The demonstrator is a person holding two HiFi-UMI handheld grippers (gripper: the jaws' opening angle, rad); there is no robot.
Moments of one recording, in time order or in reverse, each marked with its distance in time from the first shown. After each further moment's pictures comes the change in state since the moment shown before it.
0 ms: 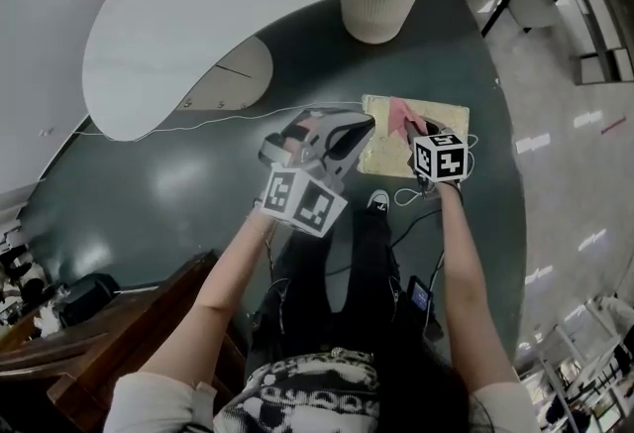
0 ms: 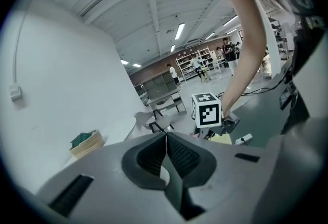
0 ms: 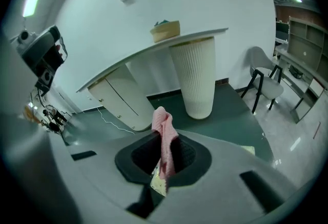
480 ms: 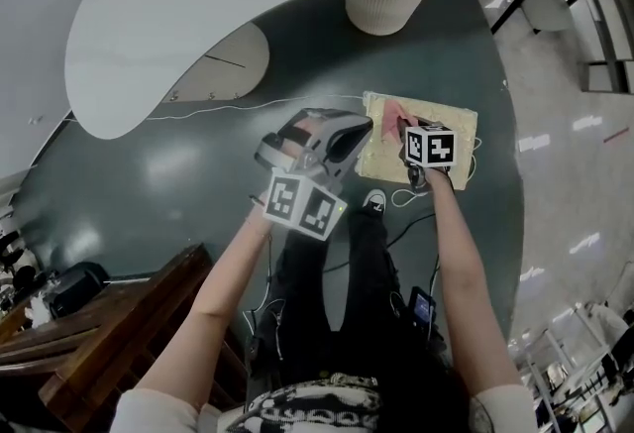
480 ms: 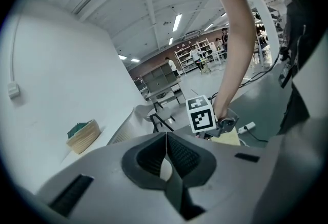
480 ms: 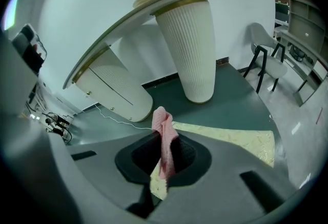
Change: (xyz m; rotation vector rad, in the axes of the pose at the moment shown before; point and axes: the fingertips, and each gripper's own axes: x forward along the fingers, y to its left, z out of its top) left arm 0.033 -0.017 -0.068 0.045 0.071 0.015; right arm 0.094 -0.020 -0.049 0.100 0.149 0.015
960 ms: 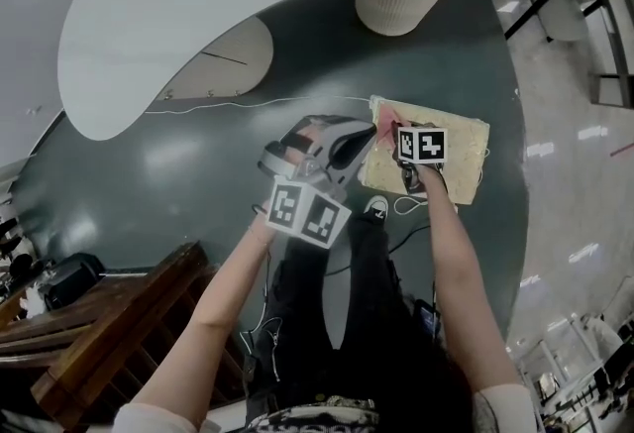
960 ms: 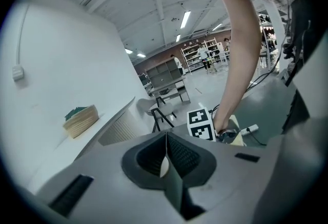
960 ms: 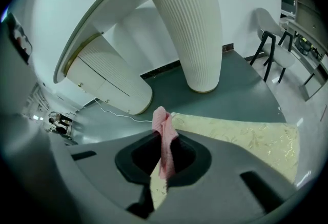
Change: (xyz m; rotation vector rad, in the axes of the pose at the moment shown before) left arm 0.023 -0.007 -0.039 -0.082 0.031 0.024; right arm 0.078 -0.006 -0.027 0.013 0.108 0.020
